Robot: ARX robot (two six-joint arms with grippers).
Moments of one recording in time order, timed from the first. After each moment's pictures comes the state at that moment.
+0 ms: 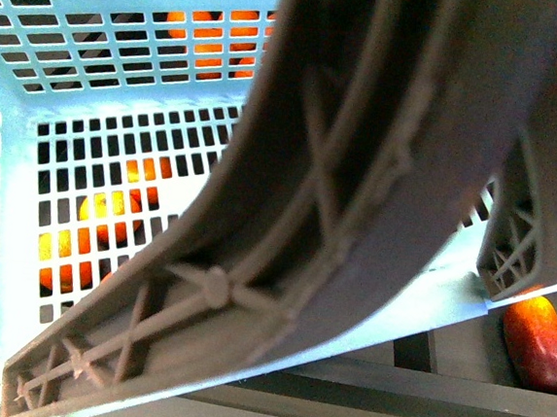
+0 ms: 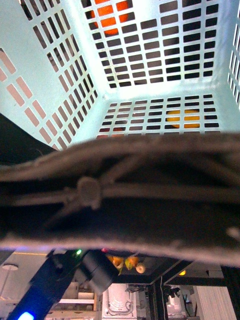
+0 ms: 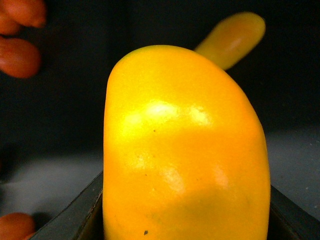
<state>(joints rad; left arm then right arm) -0.60 1.33 1.09 -0.34 0.22 -0.90 -0.30 1.61 0.74 0.24 -0.39 0.15</state>
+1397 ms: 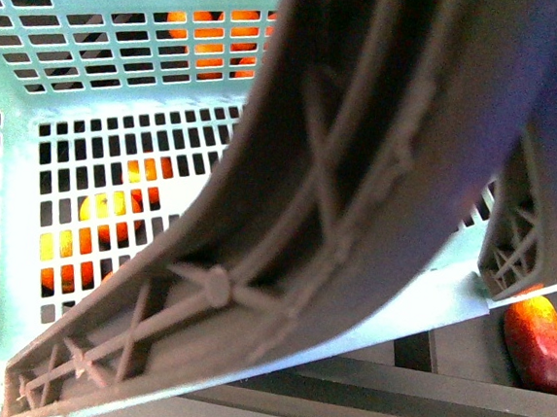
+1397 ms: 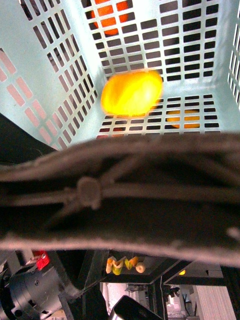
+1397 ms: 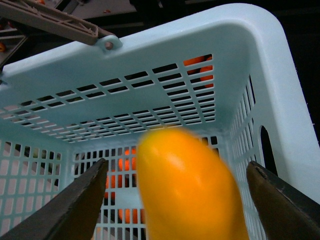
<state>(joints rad) -0.60 1.33 1.09 -0.34 0.22 -0.90 0.41 1.36 0.78 0.25 -0.15 0.33</state>
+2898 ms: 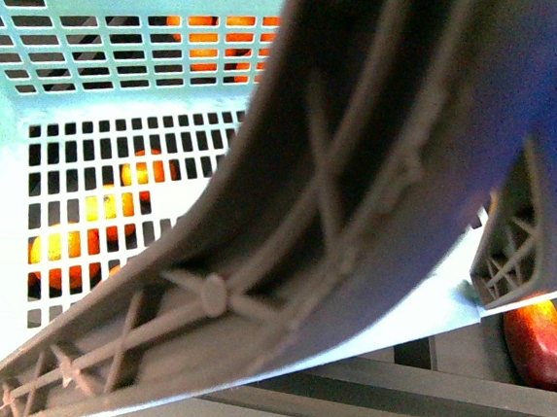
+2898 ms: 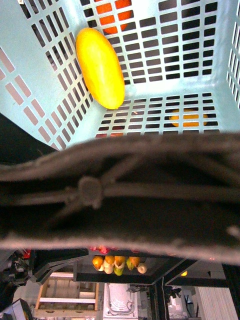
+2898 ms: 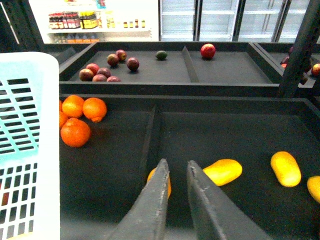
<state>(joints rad) -0.60 1.34 1.09 -0.34 0.22 -0.91 0.09 0.75 0.10 0.65 0.08 0.00</state>
